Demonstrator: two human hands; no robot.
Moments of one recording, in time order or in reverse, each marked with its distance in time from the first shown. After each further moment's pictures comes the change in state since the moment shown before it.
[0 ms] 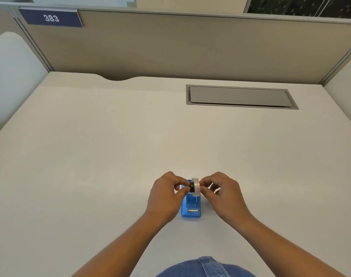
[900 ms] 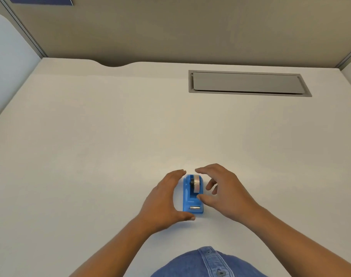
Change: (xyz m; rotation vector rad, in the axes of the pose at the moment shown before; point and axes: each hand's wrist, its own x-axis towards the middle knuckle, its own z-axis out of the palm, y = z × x) left_hand -0.002 -0.051 0.008 0.217 -0.281 0.128; right_hand 0.017 0.011 -0.003 -0.176 -0.281 -0.079
